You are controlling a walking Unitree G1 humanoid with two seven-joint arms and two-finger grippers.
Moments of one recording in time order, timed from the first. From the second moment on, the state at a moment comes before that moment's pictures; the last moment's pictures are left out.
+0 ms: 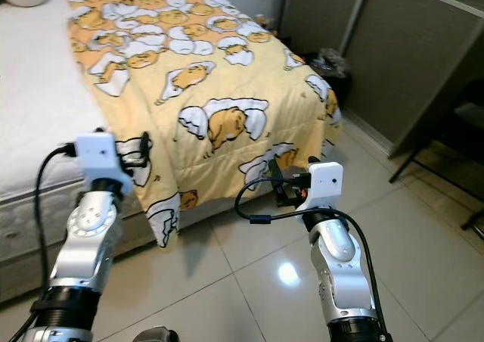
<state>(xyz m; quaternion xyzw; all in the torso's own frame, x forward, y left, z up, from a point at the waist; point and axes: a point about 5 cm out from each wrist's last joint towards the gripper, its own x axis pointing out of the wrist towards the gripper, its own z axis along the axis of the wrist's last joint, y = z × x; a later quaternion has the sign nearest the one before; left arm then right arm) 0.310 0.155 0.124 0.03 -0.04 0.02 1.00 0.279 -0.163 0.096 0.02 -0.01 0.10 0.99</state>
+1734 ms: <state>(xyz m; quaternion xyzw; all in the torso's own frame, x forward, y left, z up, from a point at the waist) 0.304 0.139 0.113 -0.03 -0.01 -0.03 1.00 0.263 -0.175 0.084 0.01 0.01 0.06 1.00</state>
